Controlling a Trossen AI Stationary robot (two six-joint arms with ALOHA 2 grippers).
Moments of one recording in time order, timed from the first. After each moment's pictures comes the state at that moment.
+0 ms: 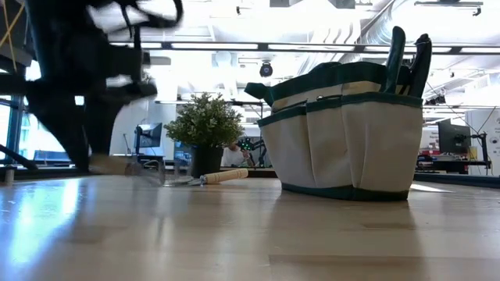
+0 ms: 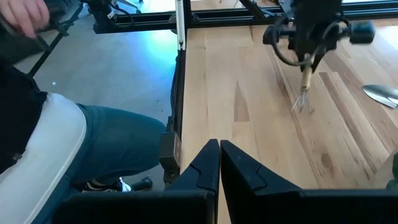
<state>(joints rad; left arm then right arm) -0.44 1.61 0.96 -0.74 -0.25 0.02 0.99 1.70 1.46 -0.54 0.76 0.74</state>
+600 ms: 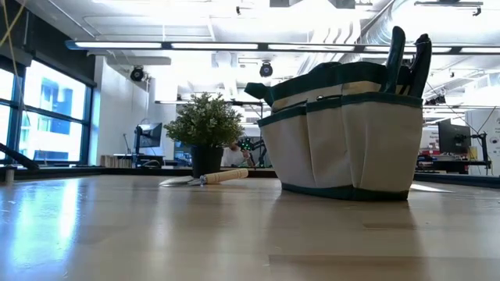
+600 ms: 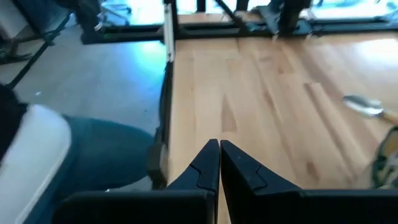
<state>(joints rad) -0.56 1.58 1.64 -1.00 -0.73 0.24 0.99 1.70 1.46 -0.54 0.83 0.73</state>
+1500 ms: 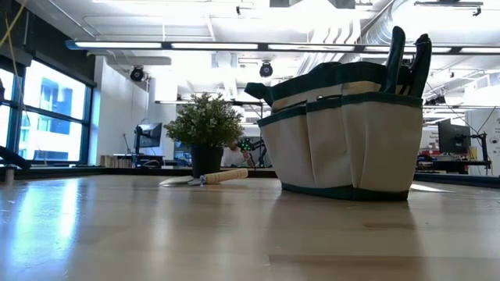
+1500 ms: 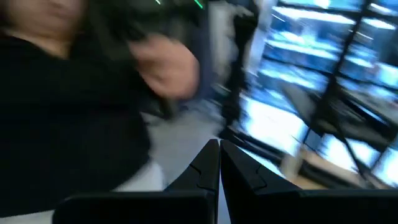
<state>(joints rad) 0.05 1.65 1.66 -0.36 0.48 0.62 0.99 1.71 1.26 0.44 0.39 -0.14</state>
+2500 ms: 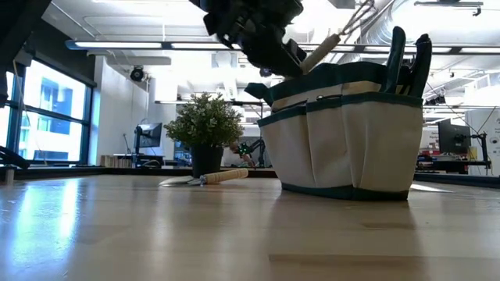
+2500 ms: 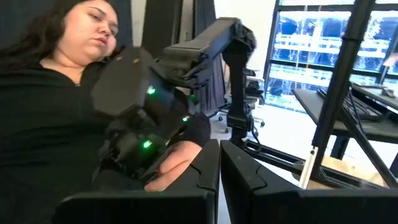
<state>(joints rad) 0.14 1.94 1.66 -0.57 0.53 0.62 0.94 1.71 1.26 0.50 0.31 -0.04</state>
